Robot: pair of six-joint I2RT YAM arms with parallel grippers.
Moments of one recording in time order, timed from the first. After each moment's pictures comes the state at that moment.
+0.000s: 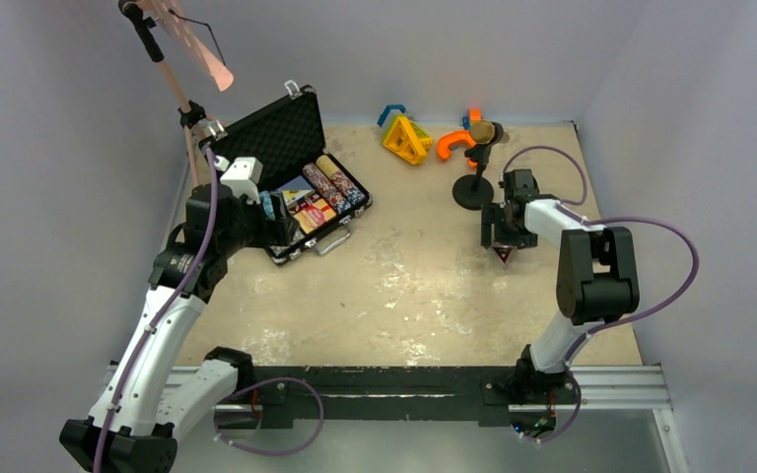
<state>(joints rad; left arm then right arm) -0.23 0.88 0.98 -0.62 0.11 -0.25 0.06 1.72 1.03 -0.48 0.11 0.12</state>
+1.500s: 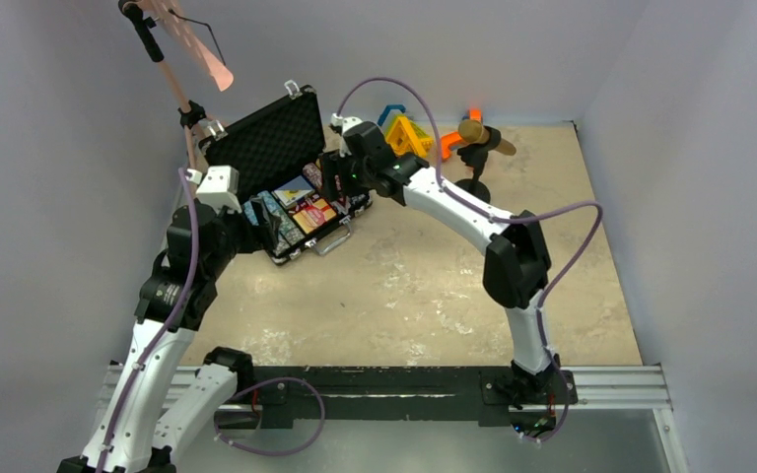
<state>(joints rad) -0.23 0.72 0.93 -0.58 -0.04 -0.25 0.75 2.01 1.85 -0.50 0.00 0.32</state>
